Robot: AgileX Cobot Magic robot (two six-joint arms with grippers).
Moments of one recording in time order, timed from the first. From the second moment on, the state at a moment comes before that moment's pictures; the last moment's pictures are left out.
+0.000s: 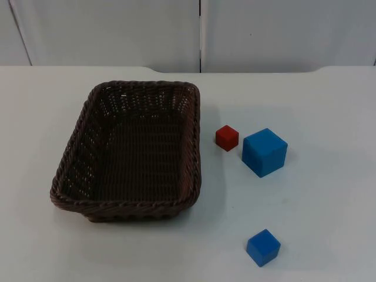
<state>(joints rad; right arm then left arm) 0.05 0.00 -0.52 -0.02 1.08 0.00 0.05 0.09 -0.53 -0.05 0.90 -0.03</state>
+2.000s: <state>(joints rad) 0.05 0.00 -0.52 -0.02 1.08 0.00 0.05 0.86 -0.84 -0.28 0.67 0.18</state>
